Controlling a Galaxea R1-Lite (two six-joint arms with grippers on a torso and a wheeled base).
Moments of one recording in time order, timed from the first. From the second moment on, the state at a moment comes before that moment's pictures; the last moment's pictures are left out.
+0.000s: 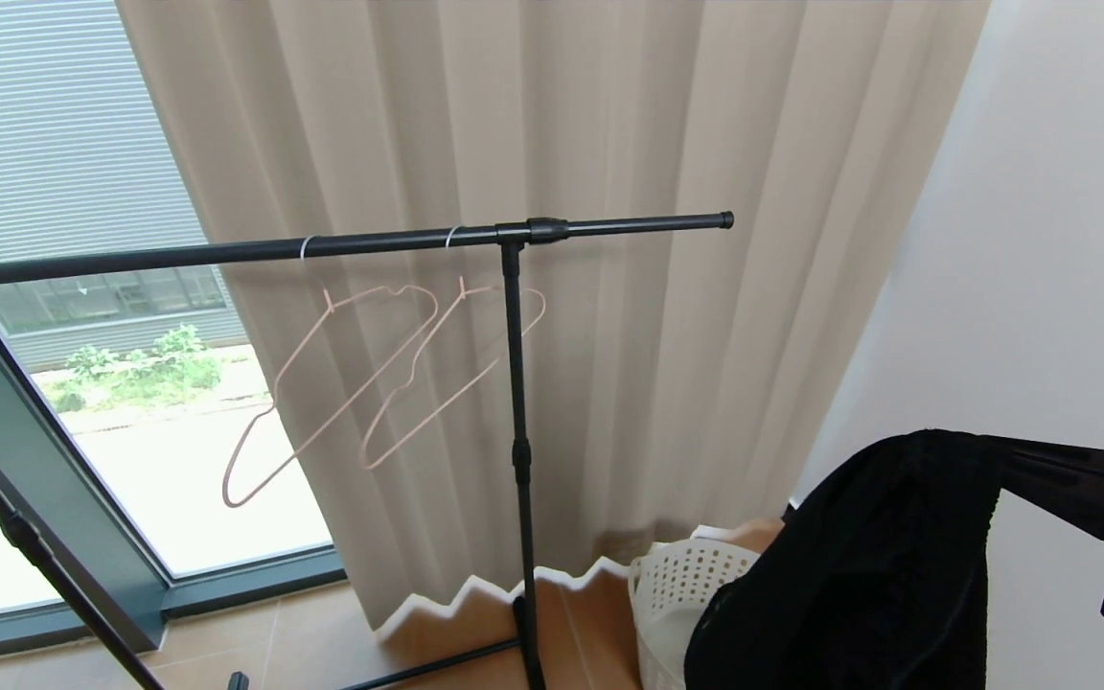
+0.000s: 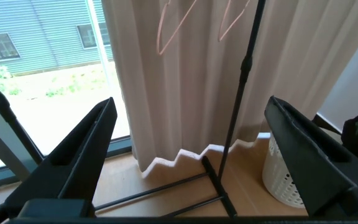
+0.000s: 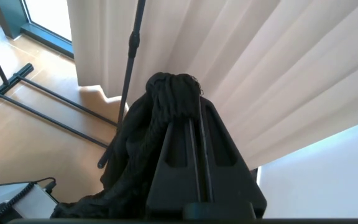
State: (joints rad) left arm 0.00 0.01 0.00 0.01 -0.05 0.02; right arm 0.30 1.05 -0.58 -0.17 0.20 -0.35
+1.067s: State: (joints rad) left arm 0.00 0.01 0.00 0.01 -0.05 0.03; right arm 0.30 1.05 -0.56 -0.17 0.19 -0.35
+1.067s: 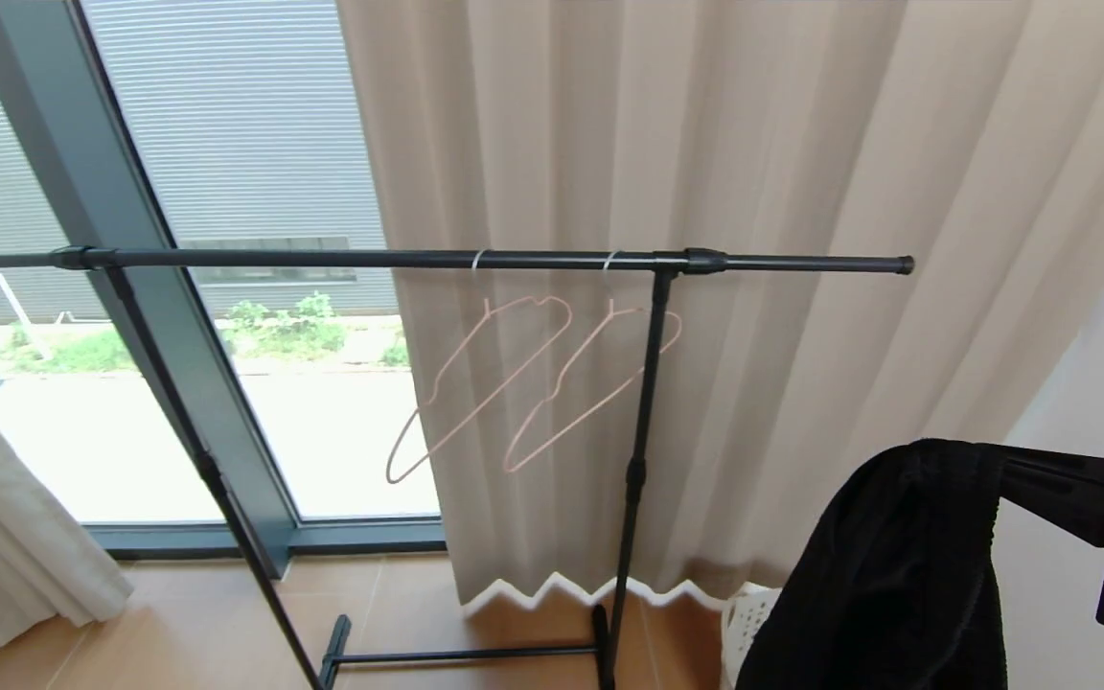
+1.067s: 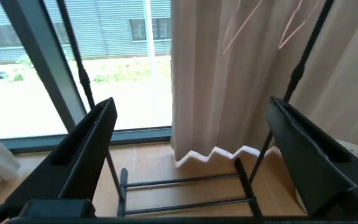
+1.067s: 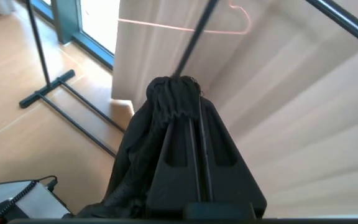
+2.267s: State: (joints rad) left arm 0.00 0.01 0.00 0.01 -0.05 0.03; right arm 0.30 1.05 -0.56 -0.17 0.19 -0.35
